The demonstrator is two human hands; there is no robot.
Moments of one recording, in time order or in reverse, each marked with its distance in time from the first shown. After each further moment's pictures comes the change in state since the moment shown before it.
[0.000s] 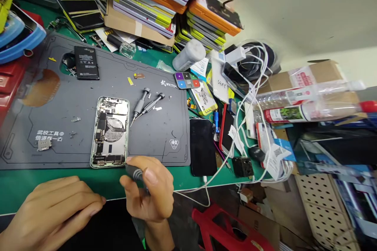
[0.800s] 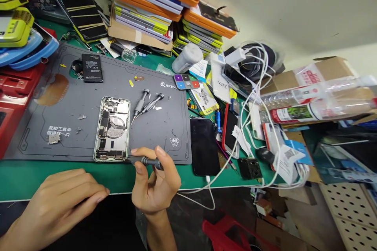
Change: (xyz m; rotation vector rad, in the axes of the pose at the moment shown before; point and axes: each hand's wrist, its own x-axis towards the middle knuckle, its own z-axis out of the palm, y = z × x) left_hand -0.004 0.002 0.005 0.077 0.003 0.016; right_hand -0.003 0.001 0.002 0.108 0.086 0.122
